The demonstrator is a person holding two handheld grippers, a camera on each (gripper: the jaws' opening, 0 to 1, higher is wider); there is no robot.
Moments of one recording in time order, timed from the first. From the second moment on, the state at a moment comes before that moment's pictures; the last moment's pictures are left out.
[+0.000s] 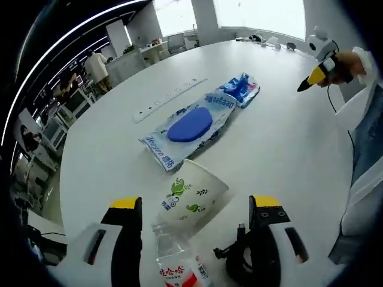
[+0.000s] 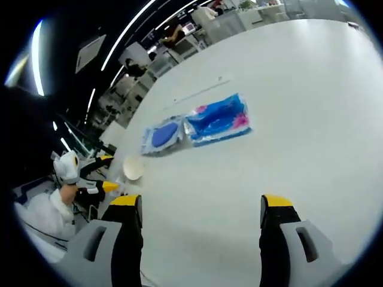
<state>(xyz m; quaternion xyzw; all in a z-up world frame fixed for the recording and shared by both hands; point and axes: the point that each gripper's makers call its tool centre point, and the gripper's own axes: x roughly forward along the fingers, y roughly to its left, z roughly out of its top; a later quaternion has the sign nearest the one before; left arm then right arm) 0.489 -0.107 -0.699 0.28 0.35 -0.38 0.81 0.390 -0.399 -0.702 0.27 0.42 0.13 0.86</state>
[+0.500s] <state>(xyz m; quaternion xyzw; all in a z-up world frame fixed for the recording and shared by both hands) 0.493 -0.114 -0.726 0.36 0.36 -0.41 0.75 0.384 -0.403 -0.707 0.29 0.42 0.12 0.85</state>
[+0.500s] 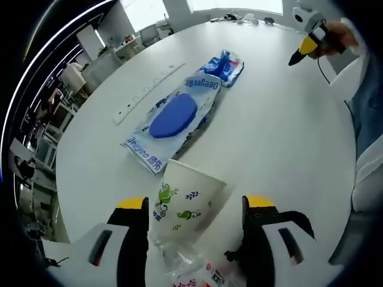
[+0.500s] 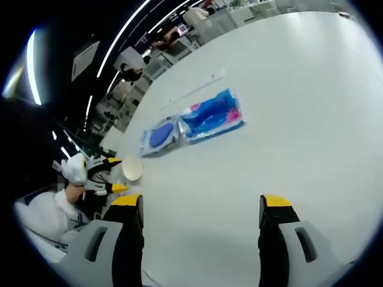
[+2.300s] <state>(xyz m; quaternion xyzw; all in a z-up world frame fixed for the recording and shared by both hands) 0.467 -0.144 -0.650 -0.07 0.26 -0.32 0.91 0.371 -0.377 -0.693 0.29 0.40 0.17 0.85</state>
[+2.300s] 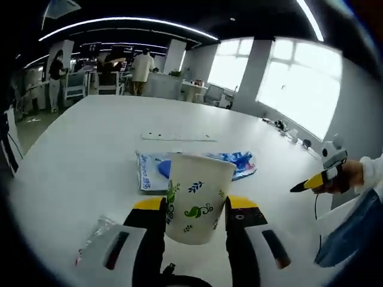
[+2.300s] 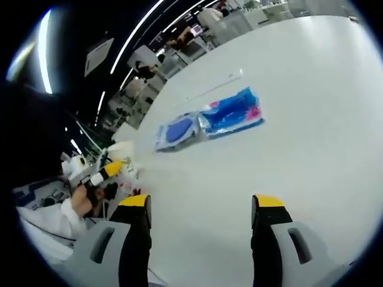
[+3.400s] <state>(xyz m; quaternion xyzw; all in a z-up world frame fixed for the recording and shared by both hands) 0.391 -0.144 -0.640 -0.01 0.26 -0.34 0.90 0.396 -0.267 -0.610 0.14 0.34 0.40 0.84</state>
